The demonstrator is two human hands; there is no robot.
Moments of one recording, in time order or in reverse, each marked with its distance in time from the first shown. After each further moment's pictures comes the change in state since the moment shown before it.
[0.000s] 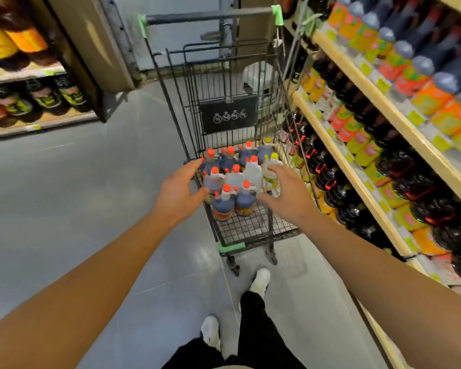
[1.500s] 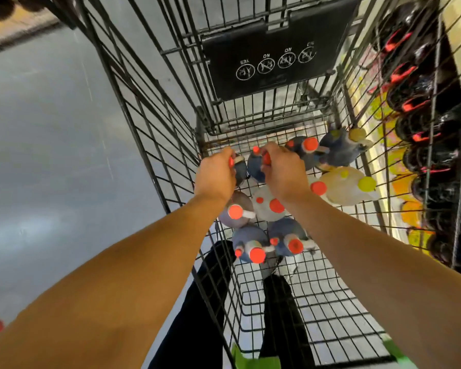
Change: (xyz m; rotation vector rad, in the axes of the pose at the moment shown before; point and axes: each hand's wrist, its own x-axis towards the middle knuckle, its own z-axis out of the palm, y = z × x) left_hand 0.323 -0.162 0.201 0.219 -0.249 -0.395; right_hand 0.358 0.101 0.224 -0.040 -0.259 0.133
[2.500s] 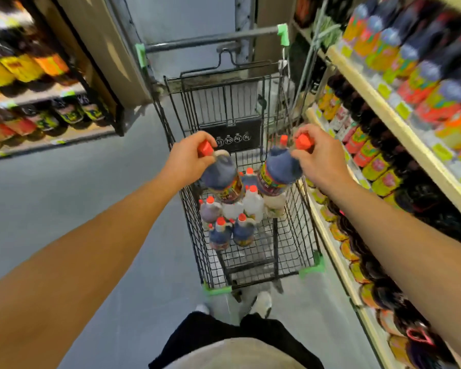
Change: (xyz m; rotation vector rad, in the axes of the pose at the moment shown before) left_hand -0.270 0.102 -0.192 -0.194 0.356 0.407; right_hand -0.298 -0.007 -0.278 0.254 0.556 -0.258
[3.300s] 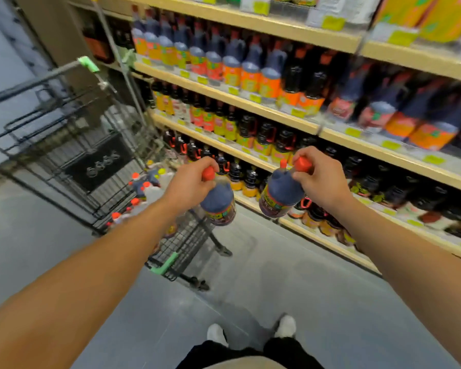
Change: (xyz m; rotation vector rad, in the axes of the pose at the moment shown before) left_hand -0.202 0.145 0.072 -0.061 -0.520 0.729; right_hand -0.398 -0.024 -0.136 -0.250 0.475 0.521
